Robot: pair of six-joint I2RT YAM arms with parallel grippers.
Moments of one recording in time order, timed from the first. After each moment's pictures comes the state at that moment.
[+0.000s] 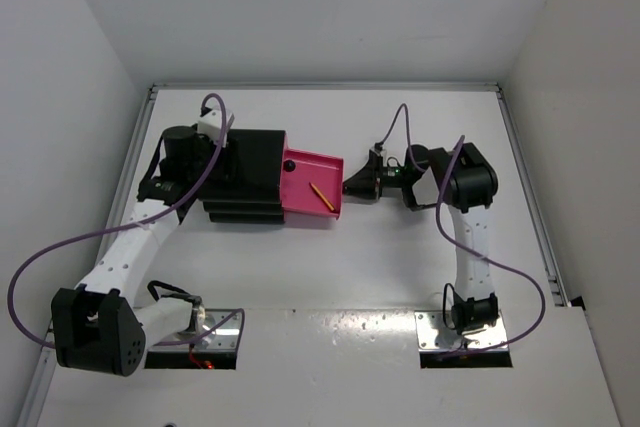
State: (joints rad) left arm -0.12 1.12 0.84 -0.16 0.14 0.18; right arm 0.18 2.39 0.96 1.23 -1.28 1.49
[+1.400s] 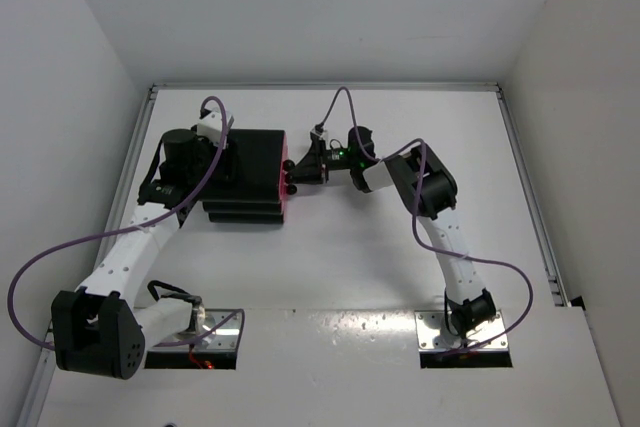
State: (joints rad) left arm -0.12 1.10 0.81 -0.11 0.15 0.17; right arm 0.46 2.51 1.41 1.08 -1.18 1.52
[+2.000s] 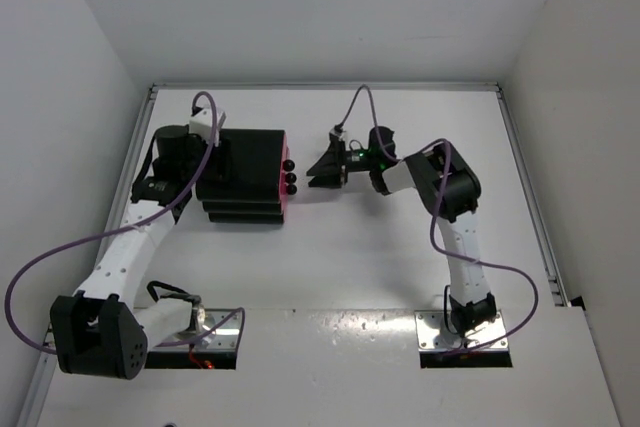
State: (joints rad) left arm -0.08 1.09 0.84 -0.19 0.15 0.15; right arm 0.41 2.37 1.20 1.09 -1.22 1.49
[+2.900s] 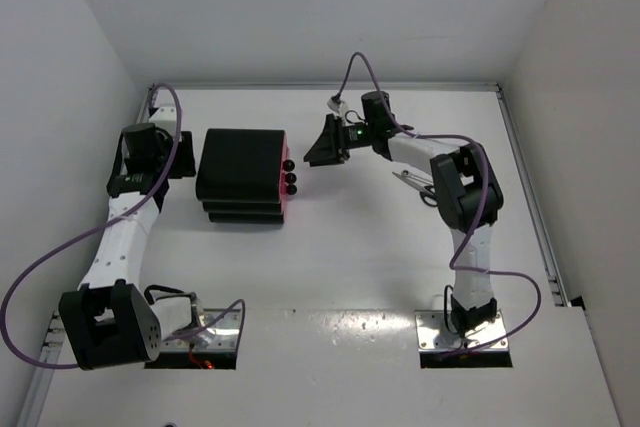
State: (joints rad) left arm 0.17 1.14 0.91 -0.32 0.09 0.10; right arm 0.38 2.11 1.43 0.13 -1.10 0.69
